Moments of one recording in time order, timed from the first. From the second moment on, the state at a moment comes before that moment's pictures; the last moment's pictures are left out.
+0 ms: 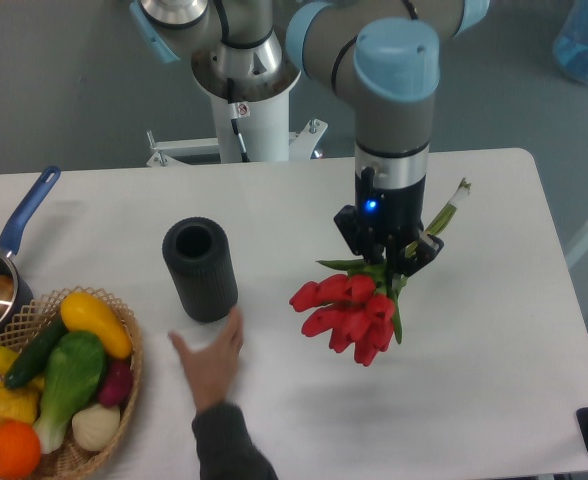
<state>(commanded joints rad) 2.57 -1.78 -1.52 -1.07 1.42 1.14</state>
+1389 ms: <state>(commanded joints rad) 2.65 -1.75 -1.61 -0.88 0.43 0.99</state>
